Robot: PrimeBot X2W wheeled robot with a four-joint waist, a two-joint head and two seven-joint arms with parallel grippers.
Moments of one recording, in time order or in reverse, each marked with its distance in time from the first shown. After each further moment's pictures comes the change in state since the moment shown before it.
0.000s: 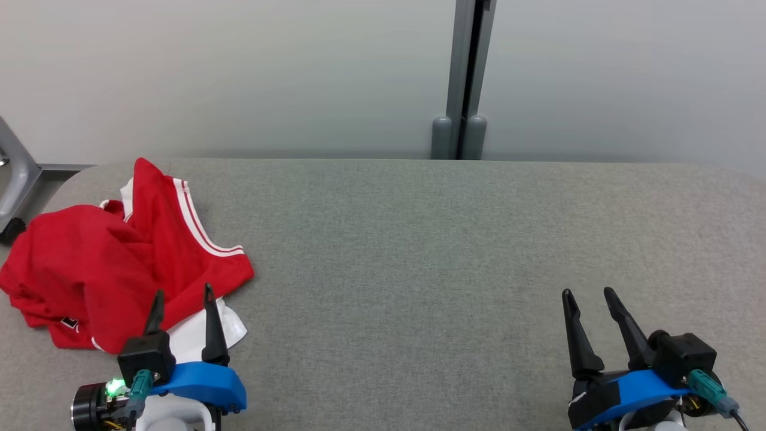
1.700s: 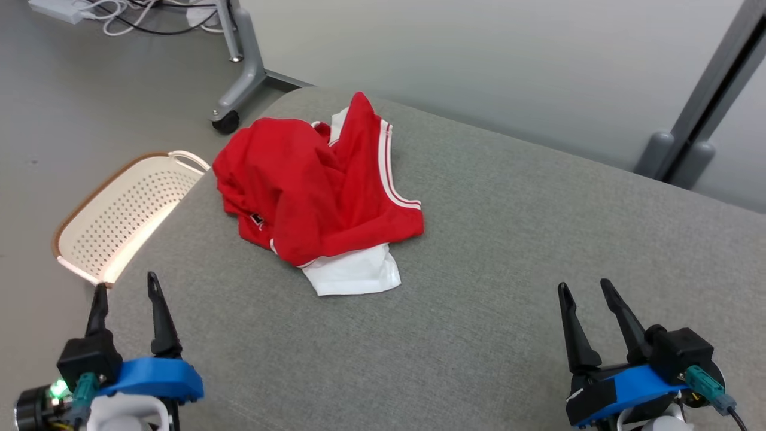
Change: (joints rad) left arm 0.045 0.048 0.068 -0.107 -0.029 0.017 0.000; right arm -0.004 0.000 0.011 -0.028 -0.030 0.000 -0.001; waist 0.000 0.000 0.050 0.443
